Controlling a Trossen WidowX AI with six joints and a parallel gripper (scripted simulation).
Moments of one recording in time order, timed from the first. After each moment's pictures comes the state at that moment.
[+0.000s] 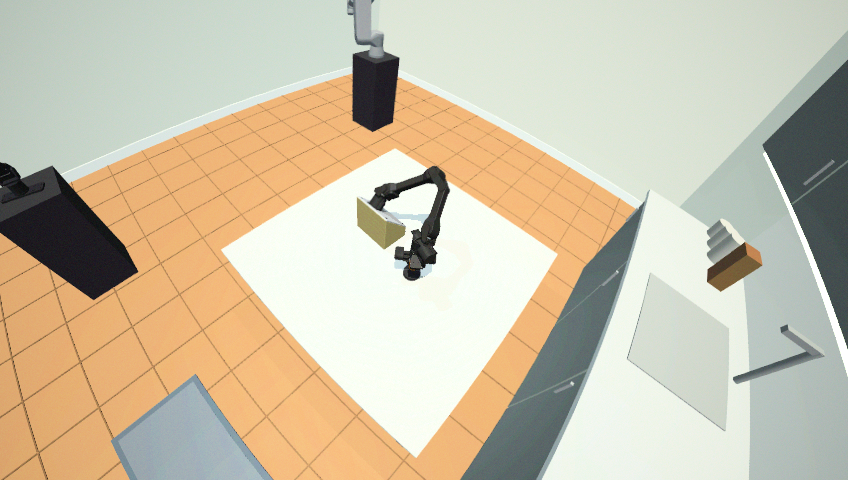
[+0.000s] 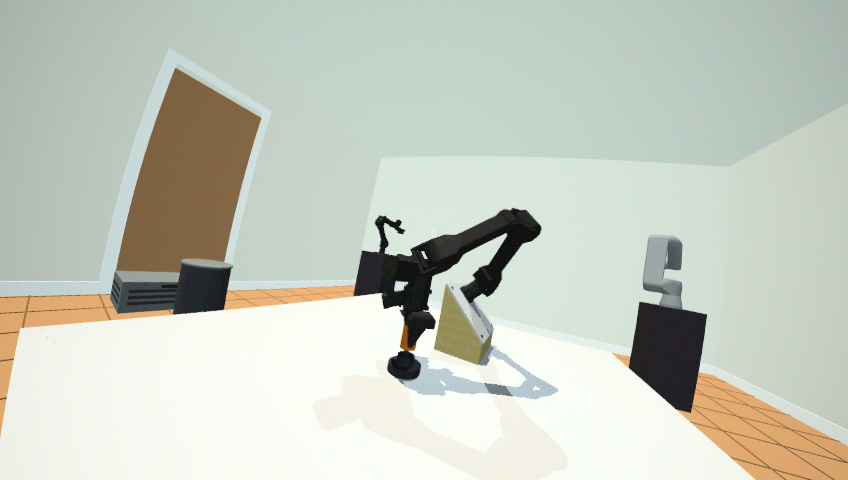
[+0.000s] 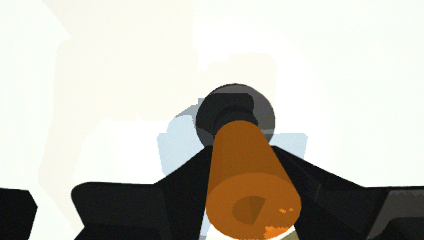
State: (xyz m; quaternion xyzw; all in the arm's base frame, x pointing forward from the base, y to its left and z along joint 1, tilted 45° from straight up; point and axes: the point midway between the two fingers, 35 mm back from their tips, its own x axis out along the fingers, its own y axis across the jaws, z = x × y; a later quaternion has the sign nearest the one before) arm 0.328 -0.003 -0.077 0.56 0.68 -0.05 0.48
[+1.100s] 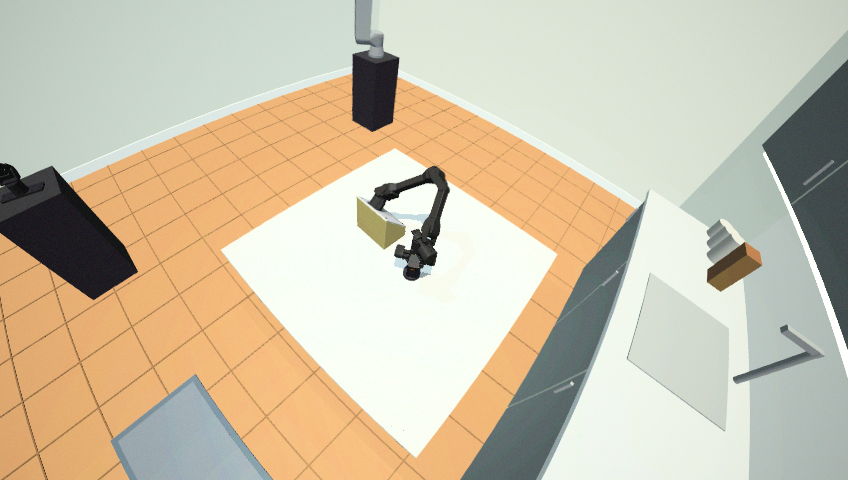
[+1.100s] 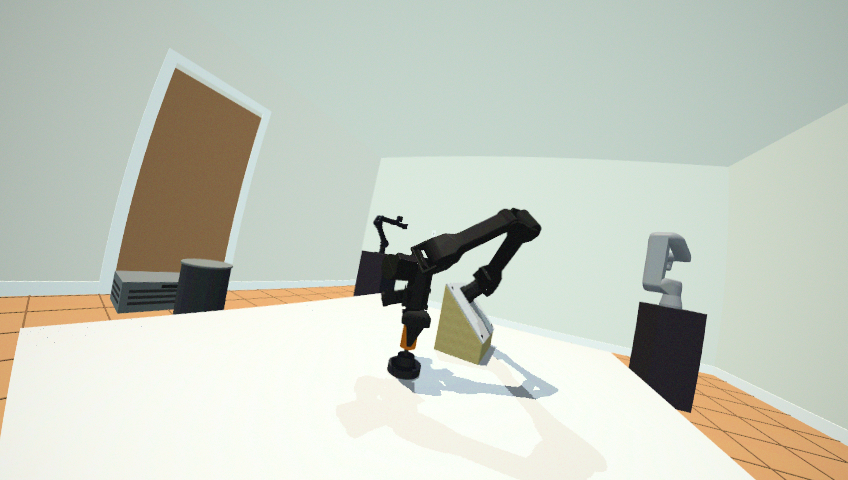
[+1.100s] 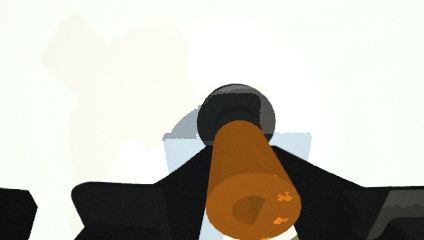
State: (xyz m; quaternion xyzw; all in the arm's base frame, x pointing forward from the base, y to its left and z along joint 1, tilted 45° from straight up) arm 0.328 -0.004 -0.075 0.59 0.67 -0.09 0.44
